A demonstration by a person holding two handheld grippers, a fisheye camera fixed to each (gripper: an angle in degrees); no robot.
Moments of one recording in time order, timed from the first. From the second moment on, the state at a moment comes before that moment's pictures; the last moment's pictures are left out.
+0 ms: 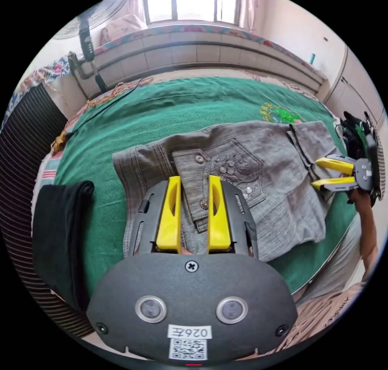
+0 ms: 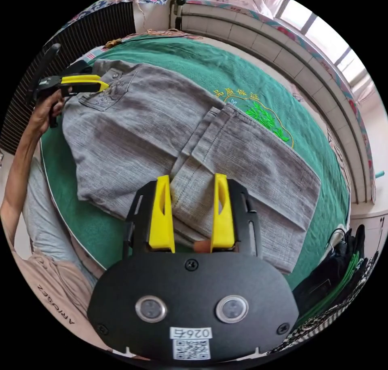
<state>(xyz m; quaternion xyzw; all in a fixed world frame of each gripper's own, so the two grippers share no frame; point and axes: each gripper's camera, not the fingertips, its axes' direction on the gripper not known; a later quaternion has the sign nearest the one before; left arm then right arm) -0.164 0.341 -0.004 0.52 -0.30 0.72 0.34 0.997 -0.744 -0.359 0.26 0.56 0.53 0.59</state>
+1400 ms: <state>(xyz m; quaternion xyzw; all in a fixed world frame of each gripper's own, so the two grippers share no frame) -0.255 0.336 -0.109 0.36 -0.04 0.88 0.30 0.864 -0.461 -0.373 0.39 0.59 0.56 0.43</state>
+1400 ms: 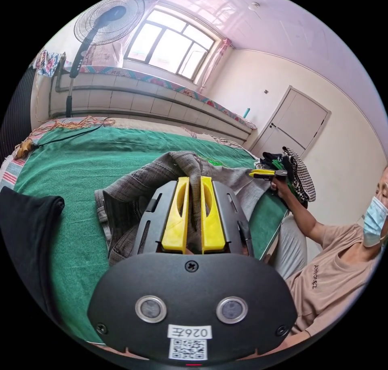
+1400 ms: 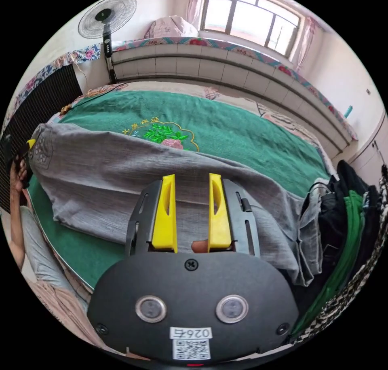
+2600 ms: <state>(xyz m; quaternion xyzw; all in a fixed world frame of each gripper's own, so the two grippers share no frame) -0.338 0.348 -0.148 0.16 0.01 0.98 0.08 0.950 -0.389 -0.198 0.28 0.65 0.55 0.45</state>
